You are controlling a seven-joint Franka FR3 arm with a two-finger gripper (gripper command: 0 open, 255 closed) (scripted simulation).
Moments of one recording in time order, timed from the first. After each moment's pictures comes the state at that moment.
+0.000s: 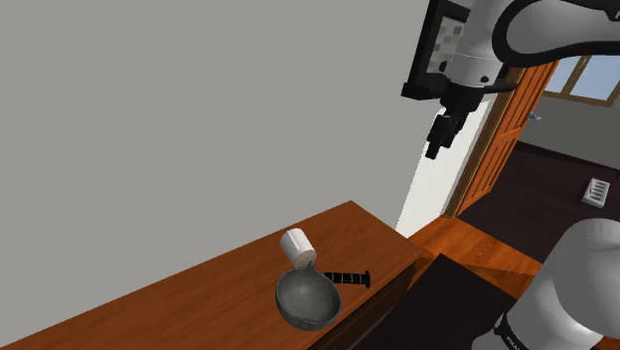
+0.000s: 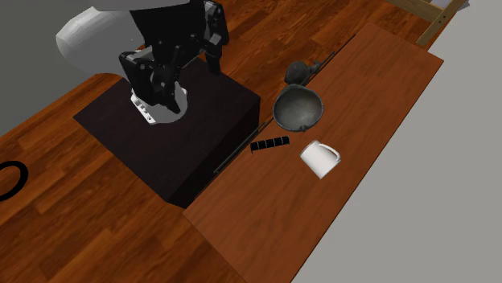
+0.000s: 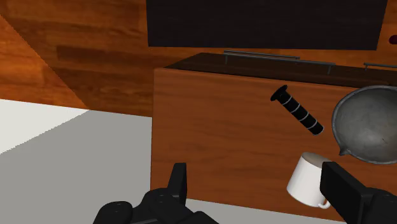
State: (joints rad) arm 0.00 -0.80 -0.06 -2.44 -0.12 1.70 -0.08
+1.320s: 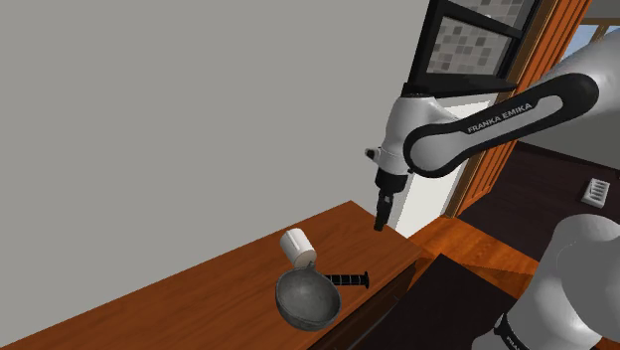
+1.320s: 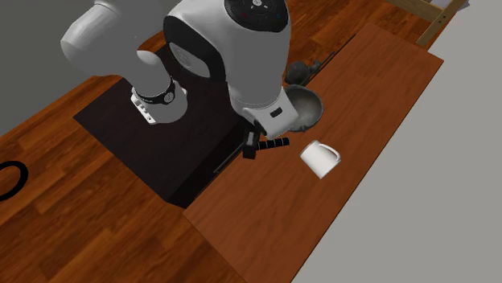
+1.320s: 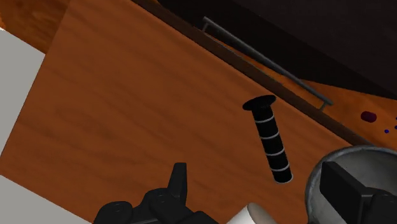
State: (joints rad) arm 0.19 -0.38 -0.13 -2.70 -0.06 2.31 -0.40
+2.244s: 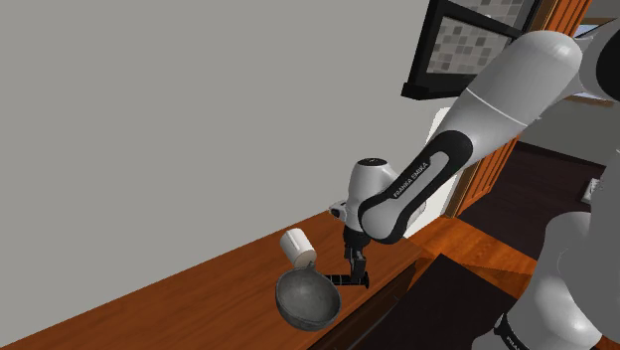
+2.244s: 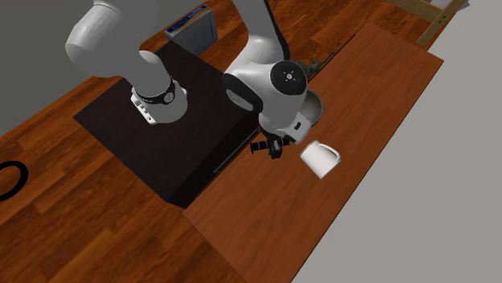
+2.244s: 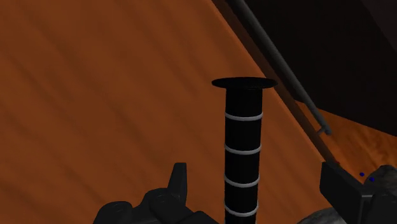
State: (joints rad) arm 0.34 0.11 -0.09 -2.67 0.16 2.72 -0.75
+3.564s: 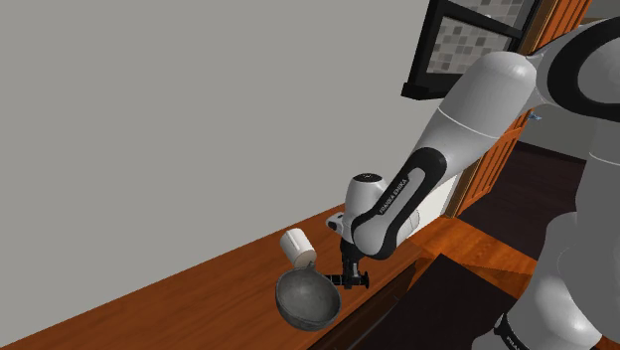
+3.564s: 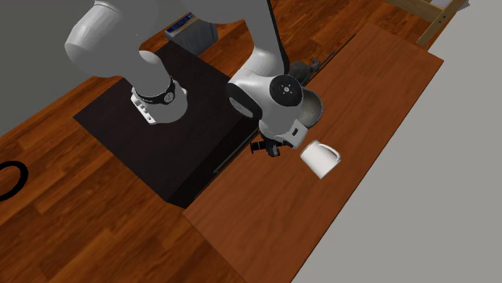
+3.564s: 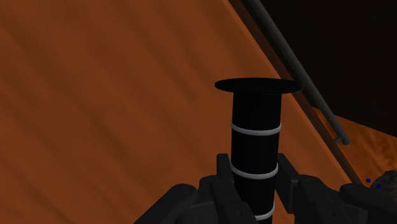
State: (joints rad) arm 0.33 0.25 -0.05 -2.64 0.23 2.83 -0.81
